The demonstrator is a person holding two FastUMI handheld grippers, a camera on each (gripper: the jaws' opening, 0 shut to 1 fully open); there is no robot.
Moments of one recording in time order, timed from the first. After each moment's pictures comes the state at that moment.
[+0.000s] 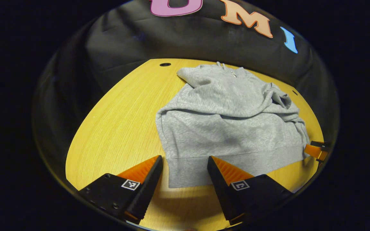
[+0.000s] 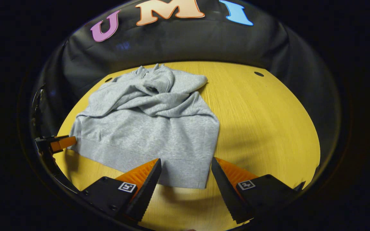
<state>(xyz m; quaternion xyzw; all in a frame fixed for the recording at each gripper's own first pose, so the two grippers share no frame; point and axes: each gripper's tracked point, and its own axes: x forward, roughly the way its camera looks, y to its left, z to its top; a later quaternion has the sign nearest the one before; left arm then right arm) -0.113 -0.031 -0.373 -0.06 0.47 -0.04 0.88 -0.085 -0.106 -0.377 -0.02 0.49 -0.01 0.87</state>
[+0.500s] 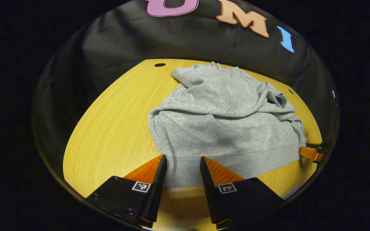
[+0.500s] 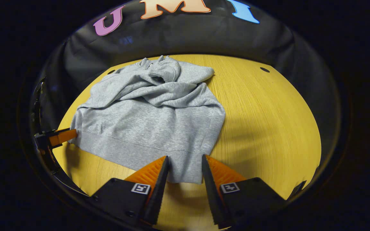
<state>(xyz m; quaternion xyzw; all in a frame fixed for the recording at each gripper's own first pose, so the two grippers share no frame) -0.113 -0.041 -0.374 -0.07 0.47 -0.06 0.88 -0.084 -0.091 -0.380 -0.01 0.50 0.02 0.87</state>
